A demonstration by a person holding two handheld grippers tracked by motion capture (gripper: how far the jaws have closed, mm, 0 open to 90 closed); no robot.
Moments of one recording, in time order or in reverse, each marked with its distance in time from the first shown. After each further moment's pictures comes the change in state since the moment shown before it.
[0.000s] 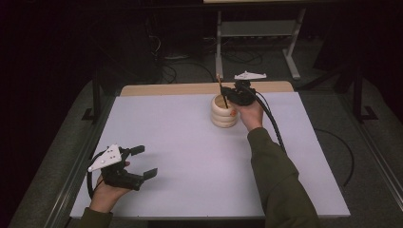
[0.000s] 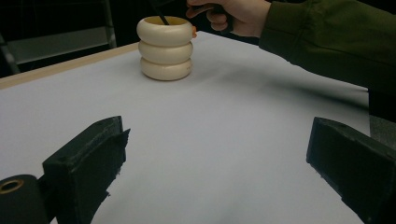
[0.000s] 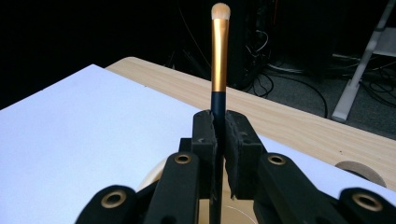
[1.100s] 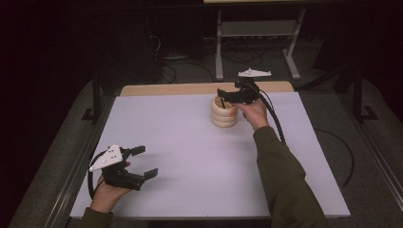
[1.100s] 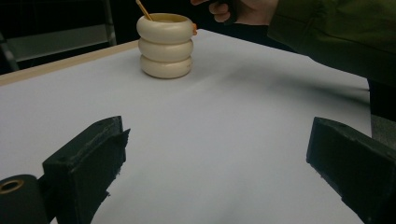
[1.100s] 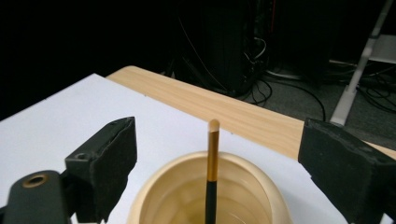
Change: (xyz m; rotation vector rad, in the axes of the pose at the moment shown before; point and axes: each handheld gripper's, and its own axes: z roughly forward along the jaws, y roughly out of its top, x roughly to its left) left arm 0.000 -0.001 0.002 0.008 0.001 -0.002; right arm -0.004 0.008 -0.011 -0.028 -0.002 0.007
